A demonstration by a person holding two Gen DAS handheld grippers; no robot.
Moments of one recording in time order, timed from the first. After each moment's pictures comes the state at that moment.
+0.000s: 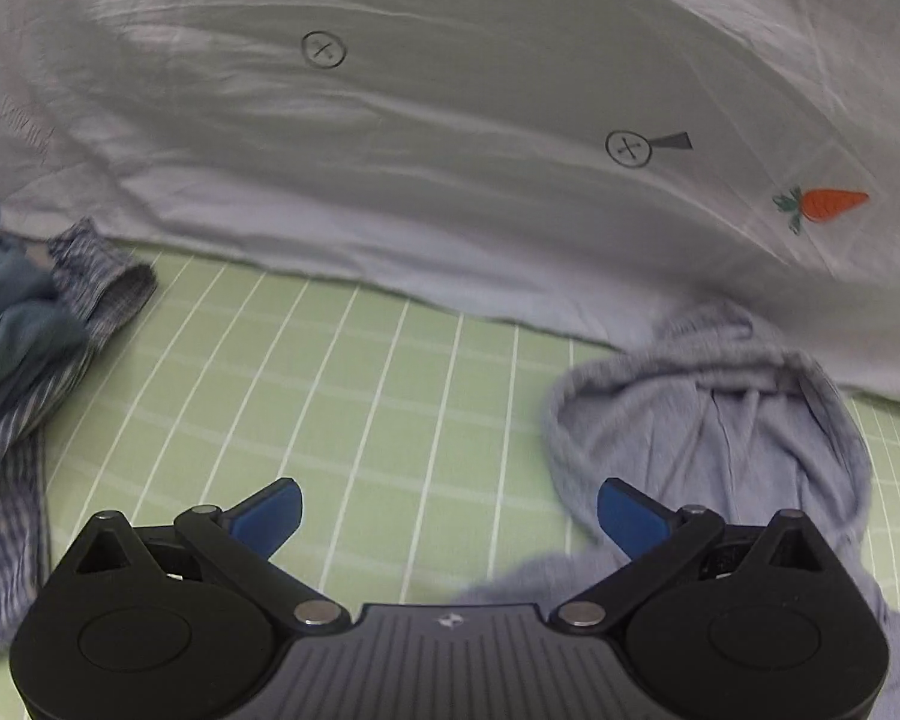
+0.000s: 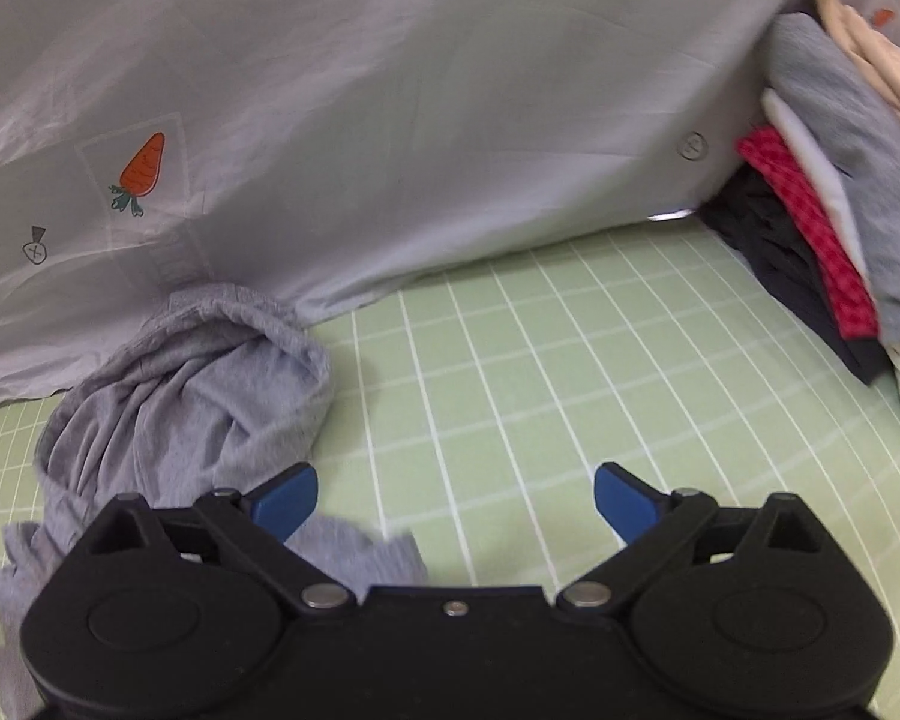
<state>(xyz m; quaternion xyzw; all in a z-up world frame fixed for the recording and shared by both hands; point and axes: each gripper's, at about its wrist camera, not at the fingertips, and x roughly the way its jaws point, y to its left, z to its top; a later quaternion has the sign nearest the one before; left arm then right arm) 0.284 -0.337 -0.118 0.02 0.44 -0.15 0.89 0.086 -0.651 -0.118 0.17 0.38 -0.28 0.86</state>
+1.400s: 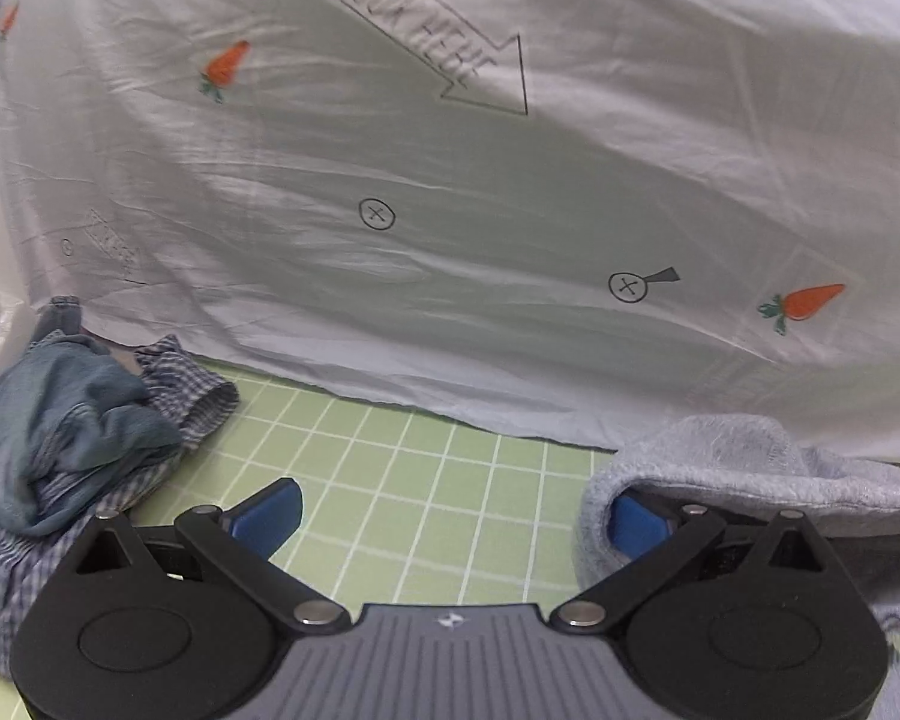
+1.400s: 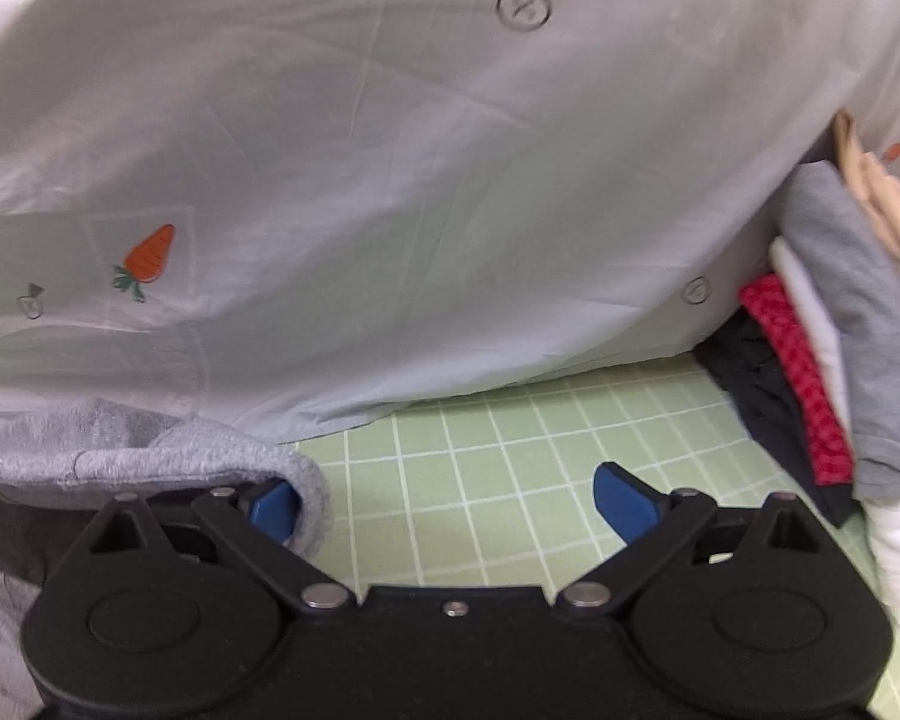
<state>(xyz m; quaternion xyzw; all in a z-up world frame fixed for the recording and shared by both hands) 0.214 -0.321 -0.057 0.04 0.32 -0.09 0.94 0.069 -0.648 -0.079 0.08 0.32 -0.30 0.89</state>
